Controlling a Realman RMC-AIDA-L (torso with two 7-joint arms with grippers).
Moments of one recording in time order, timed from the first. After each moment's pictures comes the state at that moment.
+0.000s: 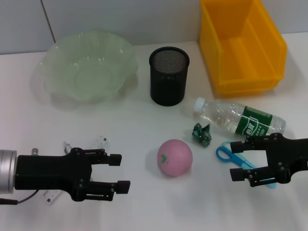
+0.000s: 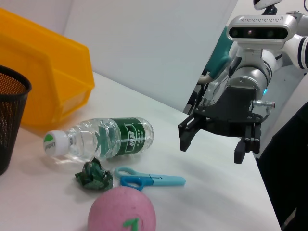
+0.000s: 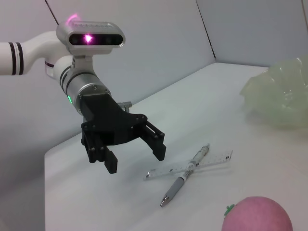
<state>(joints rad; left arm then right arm) -0.45 -1.97 1.24 0.65 1.68 1.62 -1.51 0.44 2.01 -0.58 -0.70 -2.17 -1.85 1.41</state>
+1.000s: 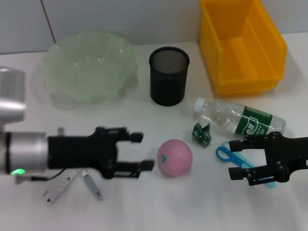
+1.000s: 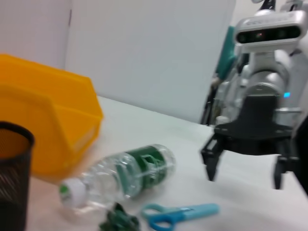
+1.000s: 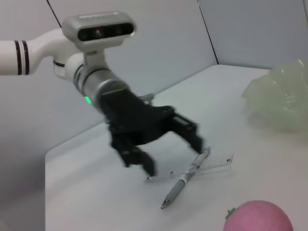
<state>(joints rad) -0.52 -2.05 1.23 0.66 1.69 1.49 -1.39 0.44 2.01 -0.58 -0.70 -2.17 -1.85 1.41</state>
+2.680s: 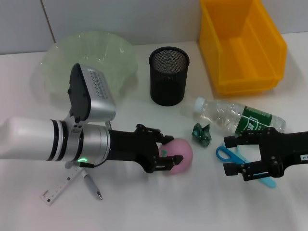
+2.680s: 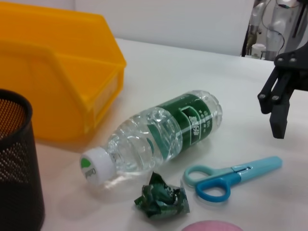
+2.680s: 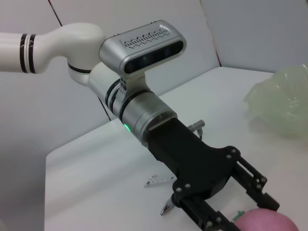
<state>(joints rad) -0.67 -2.08 1.65 0.58 1.54 1.04 -1.41 0.47 2.01 -0.58 -0.68 -2.17 -1.83 1.41</state>
